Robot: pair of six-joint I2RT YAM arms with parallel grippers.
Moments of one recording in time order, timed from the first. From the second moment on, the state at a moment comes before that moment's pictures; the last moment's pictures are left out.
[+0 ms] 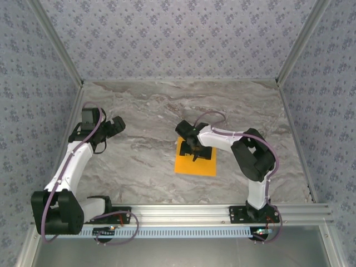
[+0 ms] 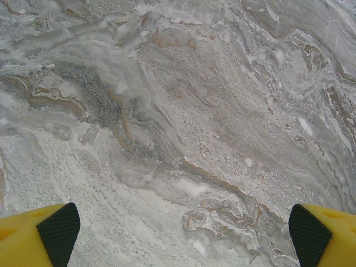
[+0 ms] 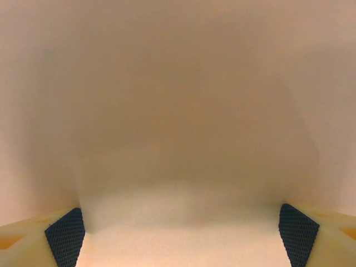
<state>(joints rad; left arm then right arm) -0.03 1.17 0.88 -0.54 0.04 -0.48 0.75 1.90 1.21 -0.77 0.12 0.91</state>
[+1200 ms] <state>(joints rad) -0.26 1.30 0.65 -0.23 0.48 -0.74 0.65 1.72 0.83 0.08 -0.43 0.90</state>
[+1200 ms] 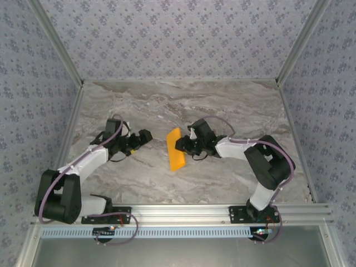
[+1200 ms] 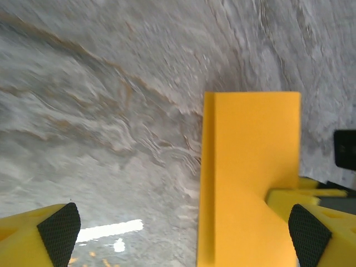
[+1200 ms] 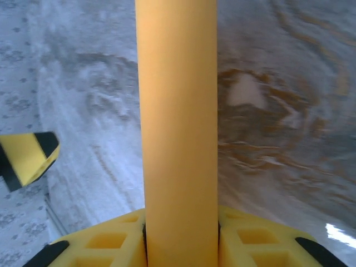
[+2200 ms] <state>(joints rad) -0.55 1.41 0.62 0.02 0.31 -0.89 0.68 1.71 0.87 -0.19 -0.18 0.80</state>
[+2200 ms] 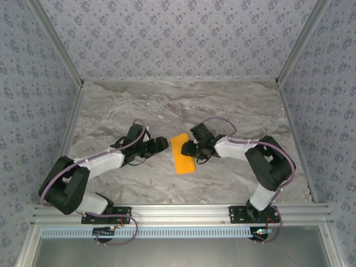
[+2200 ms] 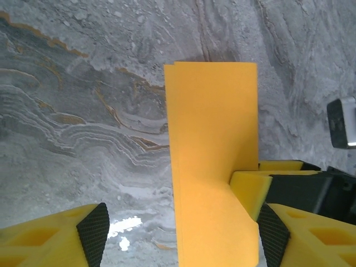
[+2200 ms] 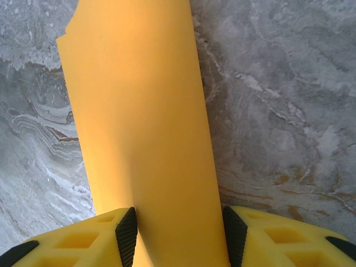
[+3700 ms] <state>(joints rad) -0.47 1.42 0.62 0.02 0.34 -0.89 0.71 1.80 0.98 -0.34 -0.12 0.70</state>
